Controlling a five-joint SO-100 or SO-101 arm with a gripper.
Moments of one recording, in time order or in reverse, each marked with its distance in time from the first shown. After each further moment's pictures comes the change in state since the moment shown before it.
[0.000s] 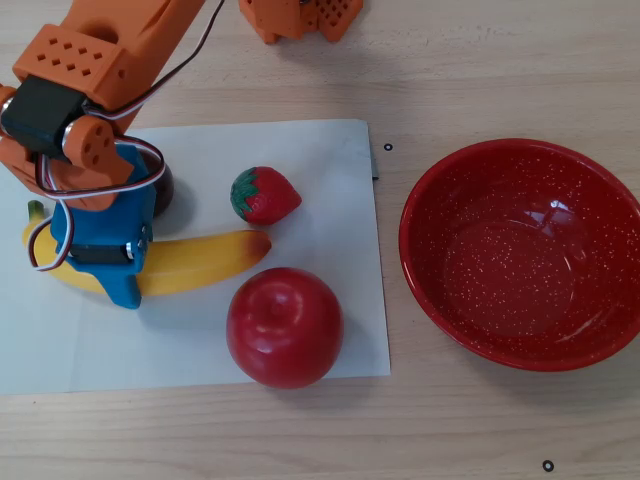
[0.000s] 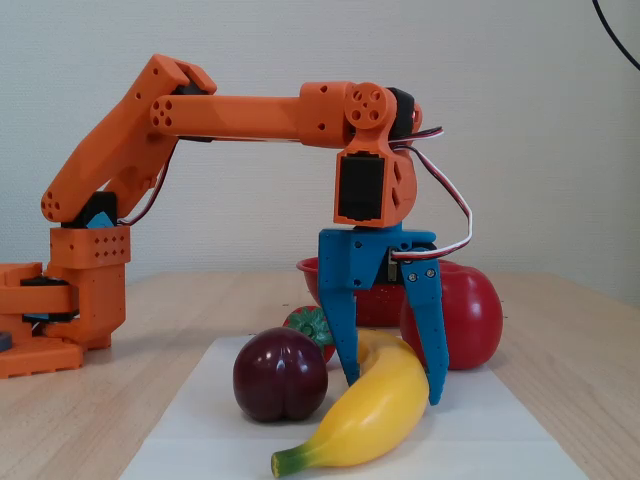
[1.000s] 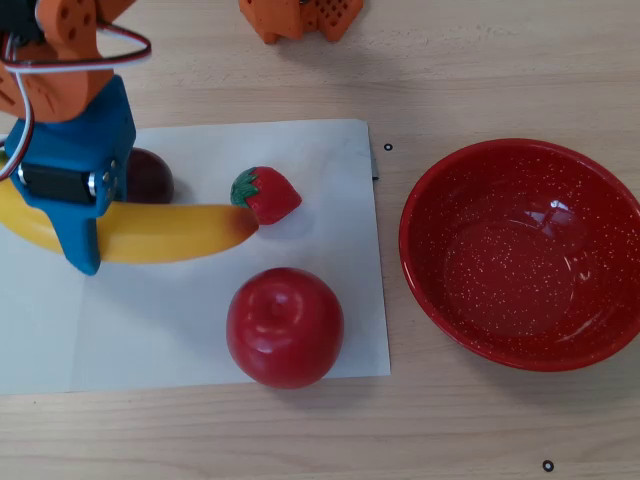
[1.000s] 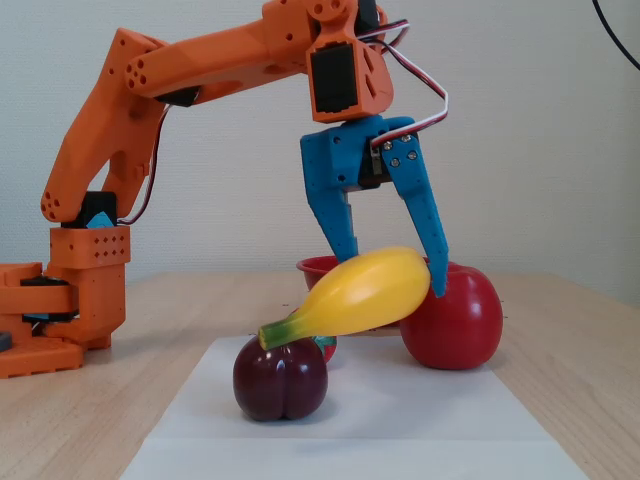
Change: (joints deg) arm -0.2 16.4 2.5 4.5 -5.5
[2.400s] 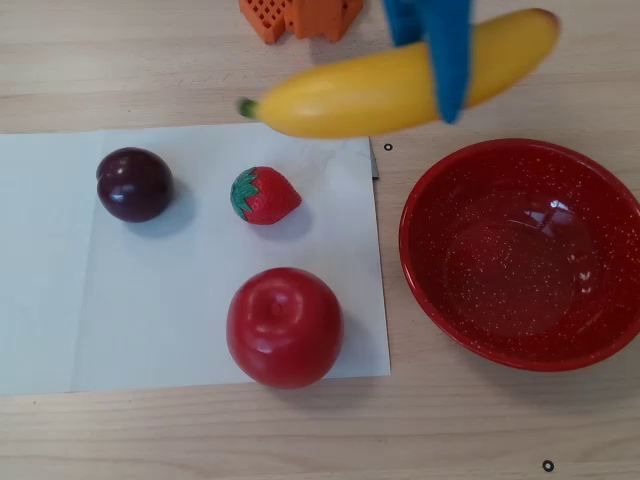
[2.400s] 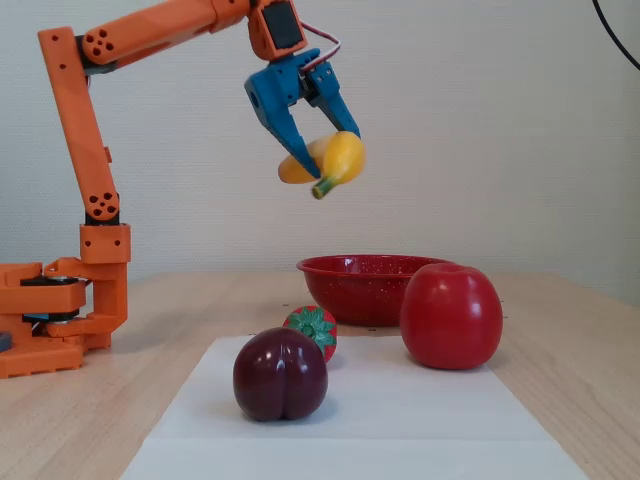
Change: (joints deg) arm 47.6 41.7 27.2 -3.1 -15.7
